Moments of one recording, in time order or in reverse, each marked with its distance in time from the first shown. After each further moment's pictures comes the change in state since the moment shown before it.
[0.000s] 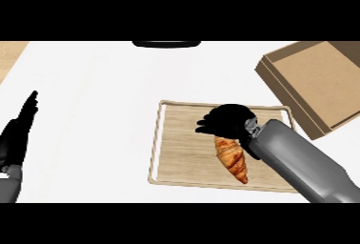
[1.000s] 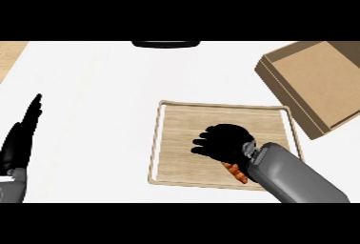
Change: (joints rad) left arm 0.021 -0.061 0.036 -0.031 -0.064 -0.025 0.005; right arm 0.148 0.026 -0.006 -0.207 0.057 0.093 0.058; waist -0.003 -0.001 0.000
